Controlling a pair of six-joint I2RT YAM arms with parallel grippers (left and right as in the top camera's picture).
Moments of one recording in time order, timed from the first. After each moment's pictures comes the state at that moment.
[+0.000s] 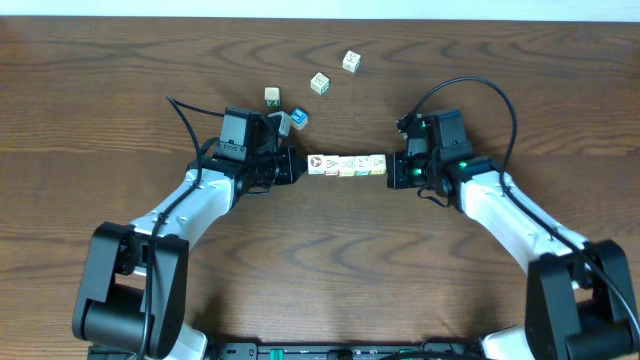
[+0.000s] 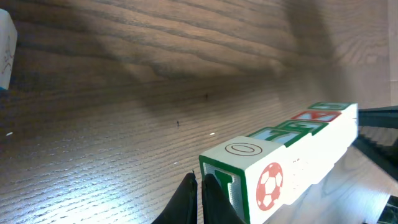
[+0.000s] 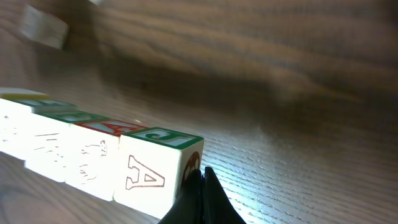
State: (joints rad) left arm -0.26 1.70 0.91 -0.16 0.58 -0.41; right arm 0.28 1.64 0.94 -0.30 -0.34 0.26
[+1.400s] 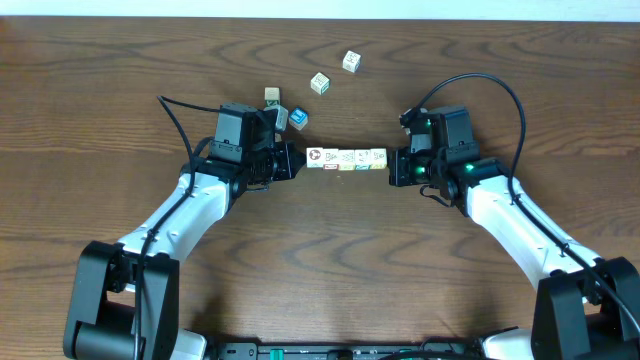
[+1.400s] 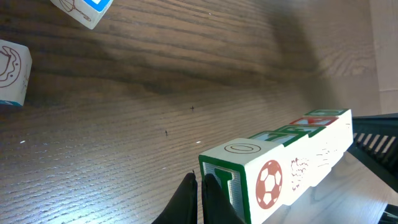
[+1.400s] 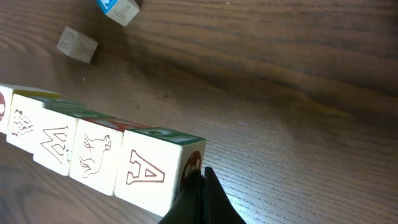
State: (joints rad) left arm -0.26 1.63 0.91 -0.17 0.56 -0.43; right arm 0.28 1.58 0.94 -0.30 -0.35 0.26
